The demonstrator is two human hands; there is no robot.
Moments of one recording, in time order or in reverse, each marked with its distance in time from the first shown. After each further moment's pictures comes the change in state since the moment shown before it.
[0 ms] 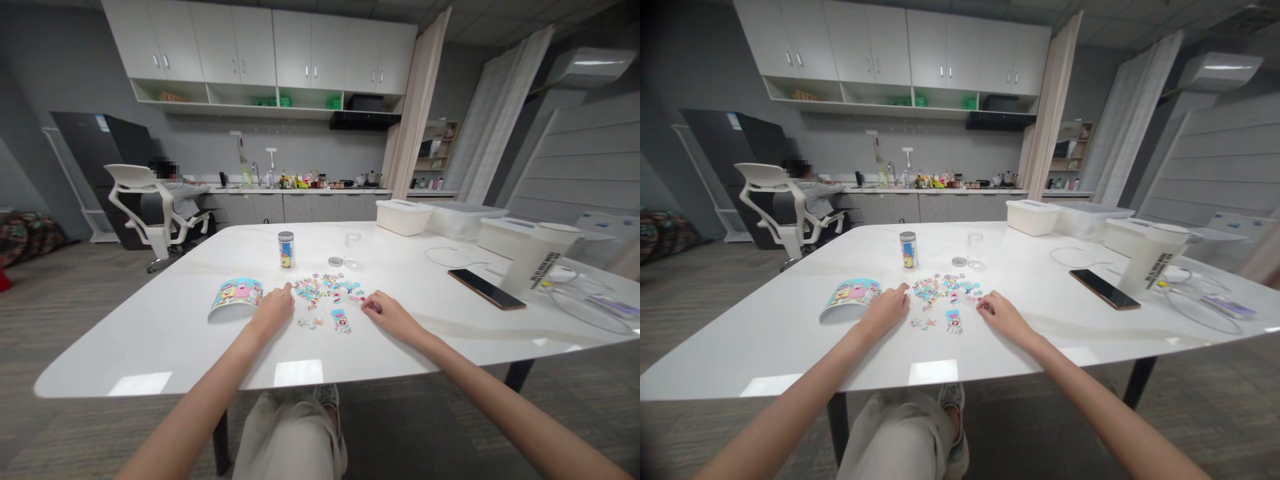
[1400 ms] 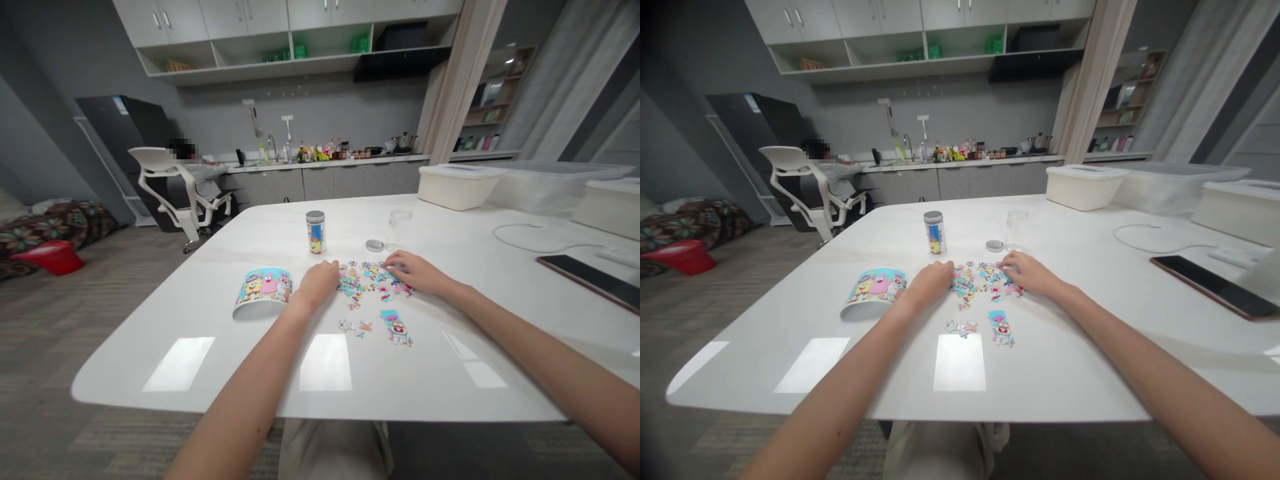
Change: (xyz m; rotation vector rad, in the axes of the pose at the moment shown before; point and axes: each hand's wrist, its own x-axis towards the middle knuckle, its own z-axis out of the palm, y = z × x) left_hand 0.064 0.001 0.012 0.015 -0.127 0.177; right_hand 0.109 0.039 0.021 -0.072 -0.111 -0.182
